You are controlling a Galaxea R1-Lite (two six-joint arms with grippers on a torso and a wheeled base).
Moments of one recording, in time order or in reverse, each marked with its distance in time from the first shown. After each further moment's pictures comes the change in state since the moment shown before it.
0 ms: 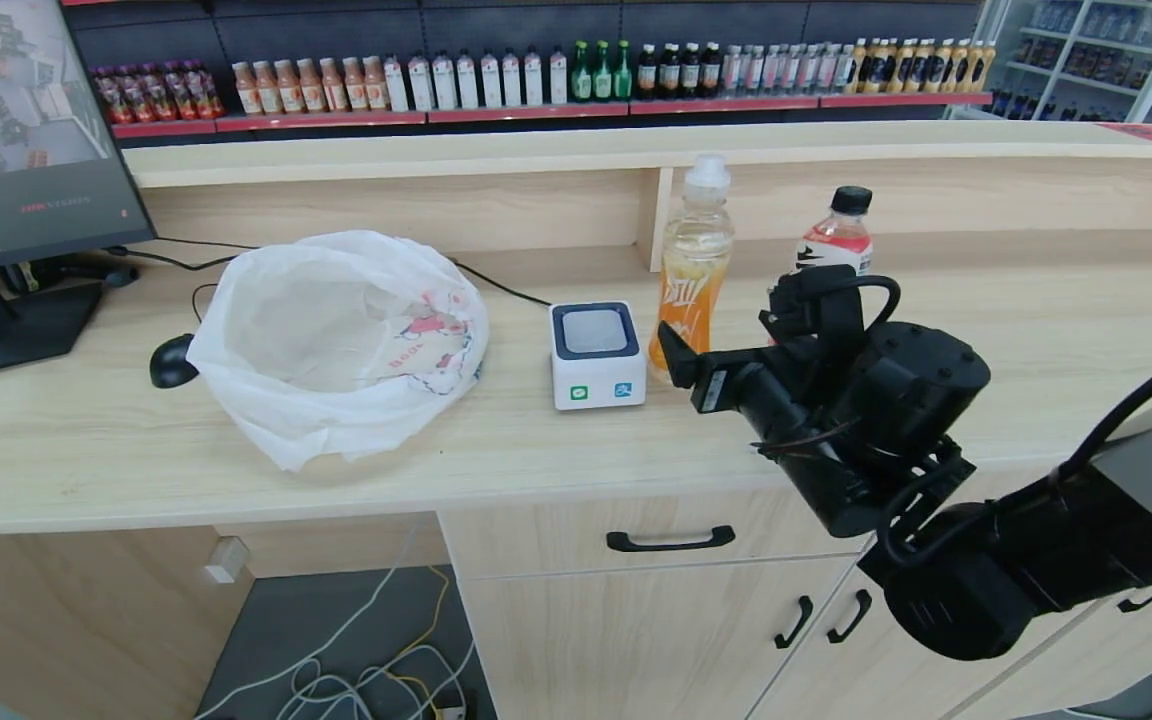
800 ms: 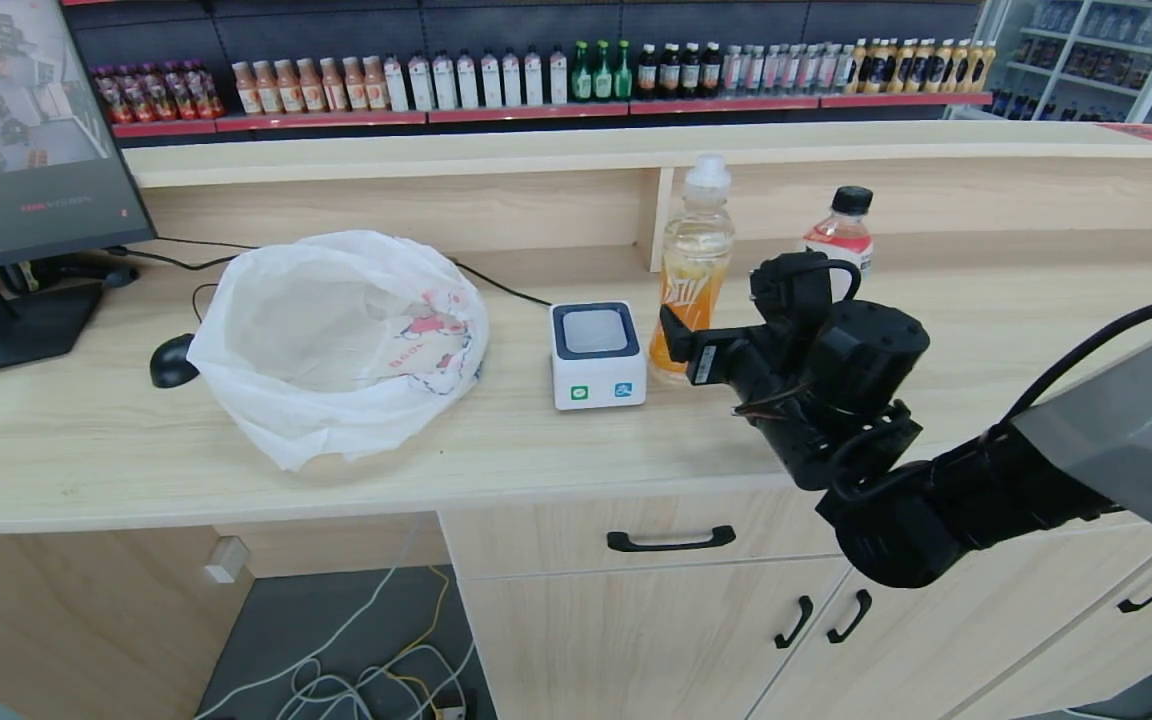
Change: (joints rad) left arm 0.000 0.000 0.000 0.000 0.000 0.000; right arm -0.072 0.109 -0.184 0.075 0.020 -0.003
